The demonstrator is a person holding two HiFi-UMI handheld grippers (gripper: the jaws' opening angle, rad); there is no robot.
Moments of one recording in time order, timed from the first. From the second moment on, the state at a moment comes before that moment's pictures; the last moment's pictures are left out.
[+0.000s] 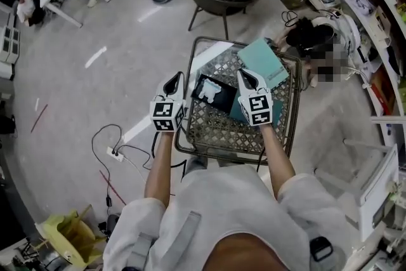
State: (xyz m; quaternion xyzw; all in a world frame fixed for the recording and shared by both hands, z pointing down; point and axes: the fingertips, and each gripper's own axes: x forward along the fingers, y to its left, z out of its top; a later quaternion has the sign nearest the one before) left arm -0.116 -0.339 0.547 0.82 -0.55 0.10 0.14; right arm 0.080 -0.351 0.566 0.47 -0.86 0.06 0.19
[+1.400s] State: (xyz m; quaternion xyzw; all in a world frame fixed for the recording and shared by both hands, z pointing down) left arm -0.147 -0.288 0.665 0.80 -0.53 0.14 0.23; right arm 0.014 -0.275 0.718 0.30 -0.86 -0.01 0.41
